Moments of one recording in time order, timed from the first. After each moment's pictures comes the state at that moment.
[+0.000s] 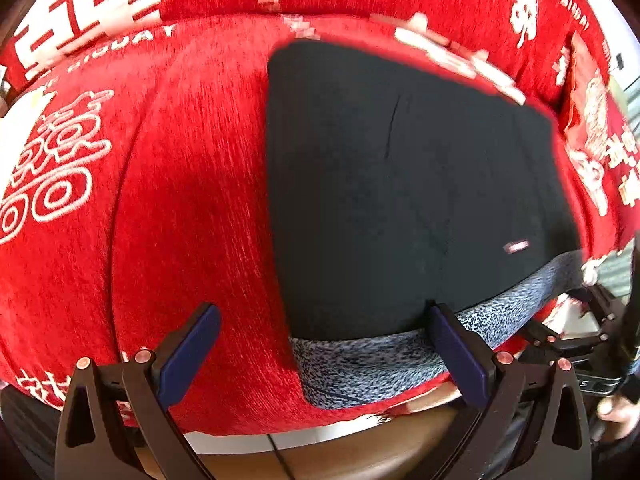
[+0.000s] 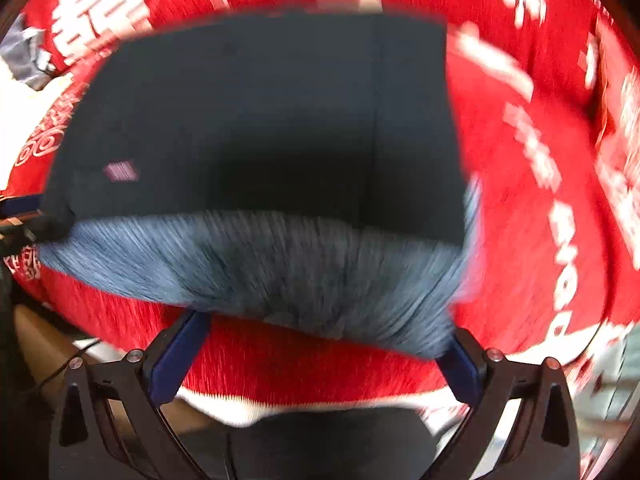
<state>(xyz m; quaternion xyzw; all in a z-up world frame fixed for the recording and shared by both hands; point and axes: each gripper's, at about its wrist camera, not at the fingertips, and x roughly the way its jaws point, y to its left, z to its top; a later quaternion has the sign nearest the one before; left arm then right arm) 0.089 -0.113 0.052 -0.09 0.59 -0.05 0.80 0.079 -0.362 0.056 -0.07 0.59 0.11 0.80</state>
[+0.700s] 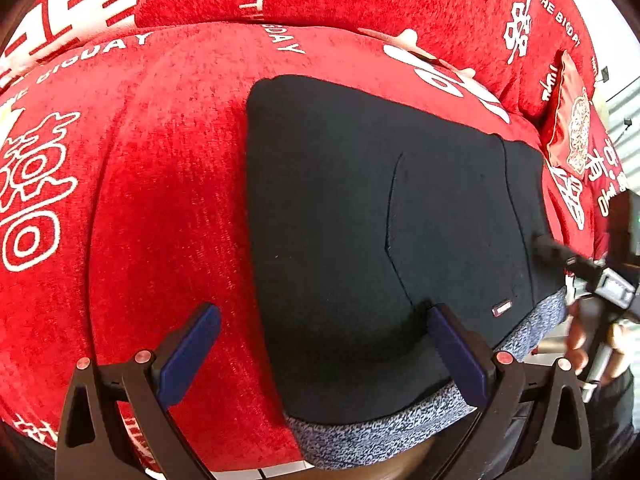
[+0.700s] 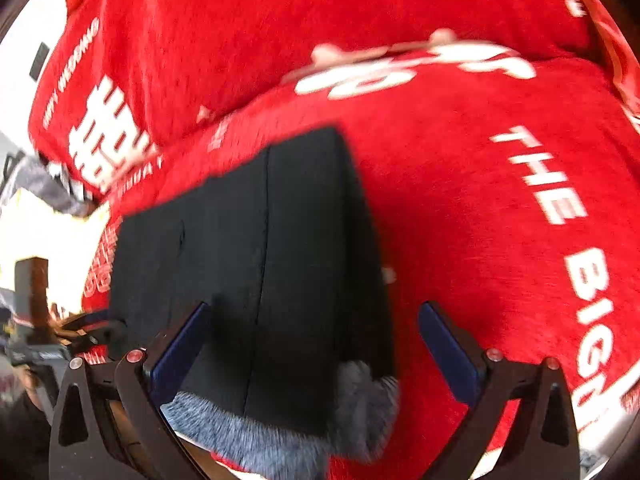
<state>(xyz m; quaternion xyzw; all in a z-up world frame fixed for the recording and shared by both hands) 0.132 -0.104 0.045 -0.12 0.59 -0.10 0.79 0.171 -0.410 0.063 0.12 0.55 0.19 0.80</state>
